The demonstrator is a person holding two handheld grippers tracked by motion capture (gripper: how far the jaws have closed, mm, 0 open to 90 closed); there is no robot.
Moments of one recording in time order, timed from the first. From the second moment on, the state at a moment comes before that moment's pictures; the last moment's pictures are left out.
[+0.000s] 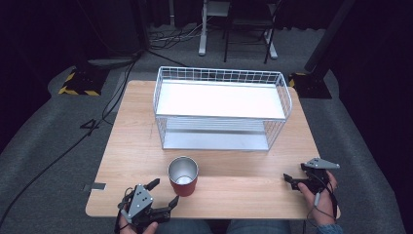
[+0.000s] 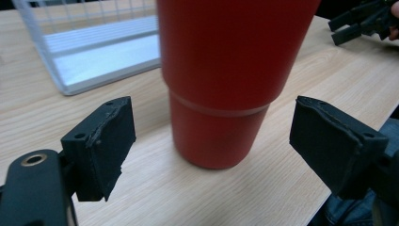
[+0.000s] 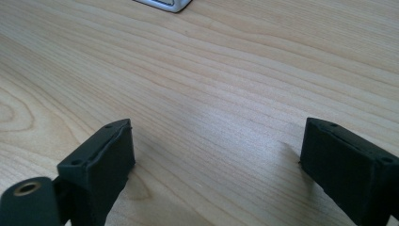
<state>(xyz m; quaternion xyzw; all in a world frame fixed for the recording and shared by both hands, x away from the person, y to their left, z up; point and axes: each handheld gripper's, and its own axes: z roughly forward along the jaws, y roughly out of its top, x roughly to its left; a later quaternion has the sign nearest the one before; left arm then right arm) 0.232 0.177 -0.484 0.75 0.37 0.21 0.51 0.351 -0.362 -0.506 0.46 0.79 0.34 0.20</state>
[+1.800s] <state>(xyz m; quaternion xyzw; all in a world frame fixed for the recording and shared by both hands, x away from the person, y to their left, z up) 0.280 0.124 -0.500 0.77 0.40 0.20 0.46 0.351 -0.362 -0.505 0.46 0.79 0.34 0.20</state>
